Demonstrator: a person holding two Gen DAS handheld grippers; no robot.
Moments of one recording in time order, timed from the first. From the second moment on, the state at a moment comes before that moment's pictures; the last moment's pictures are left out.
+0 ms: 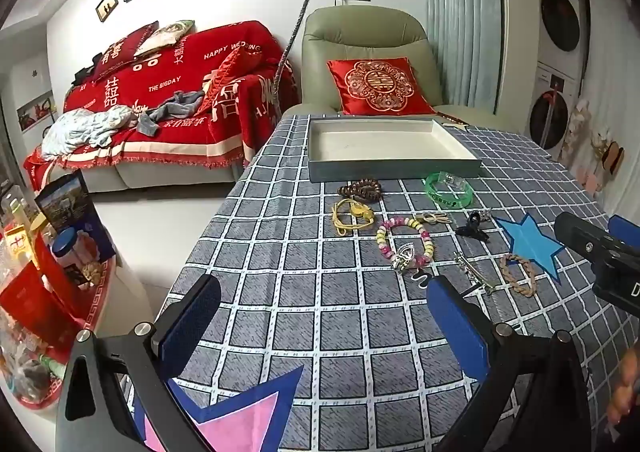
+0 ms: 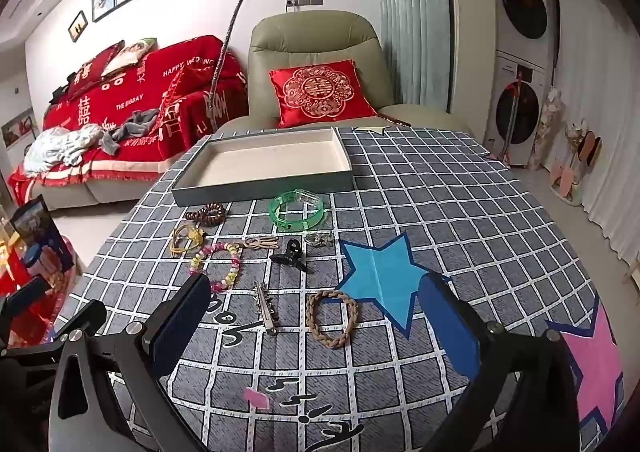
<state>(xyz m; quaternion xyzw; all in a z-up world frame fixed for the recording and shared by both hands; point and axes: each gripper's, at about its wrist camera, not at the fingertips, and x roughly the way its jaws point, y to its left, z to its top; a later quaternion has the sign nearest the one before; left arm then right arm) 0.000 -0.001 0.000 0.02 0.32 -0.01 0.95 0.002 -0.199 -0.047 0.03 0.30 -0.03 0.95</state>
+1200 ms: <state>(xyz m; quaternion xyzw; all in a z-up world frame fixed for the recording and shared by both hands) -0.005 0.009 0.008 0.00 0.30 0.00 0.95 -0.009 -0.191 -0.039 0.02 0.27 -0.04 0.96</state>
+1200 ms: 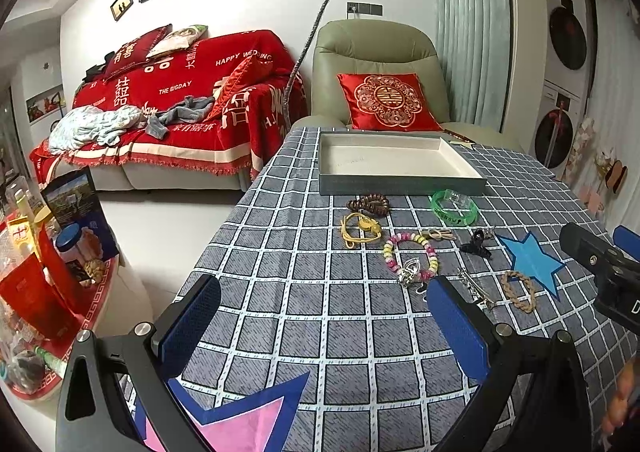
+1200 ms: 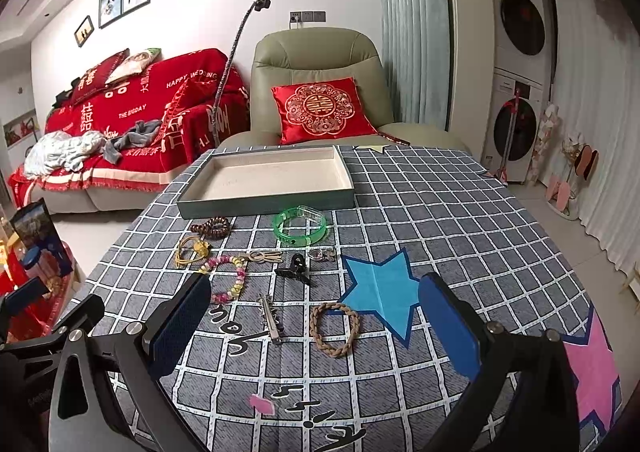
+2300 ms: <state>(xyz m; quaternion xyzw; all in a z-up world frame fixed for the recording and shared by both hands) -0.005 0.011 0.009 0.00 0.30 0.00 0.96 -0.009 -0.190 -0.035 0.02 0.26 -0.04 0.96</state>
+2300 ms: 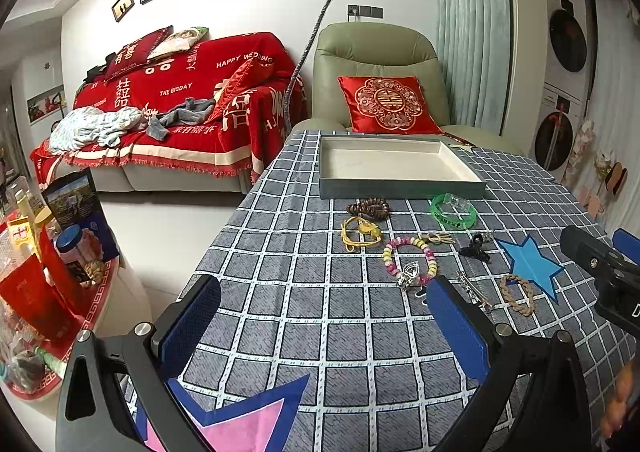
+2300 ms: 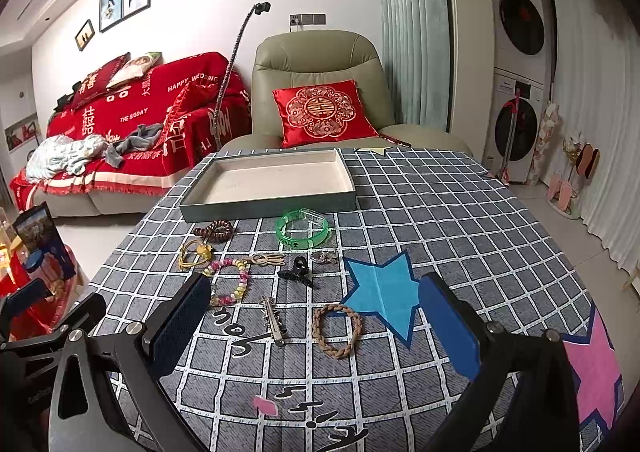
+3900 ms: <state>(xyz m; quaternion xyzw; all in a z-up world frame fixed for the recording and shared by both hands) -0.008 0.013 0.012 -0.01 0.29 0.00 0.96 -0.010 -0.190 -0.036 0.02 0.26 -0.04 0.96</state>
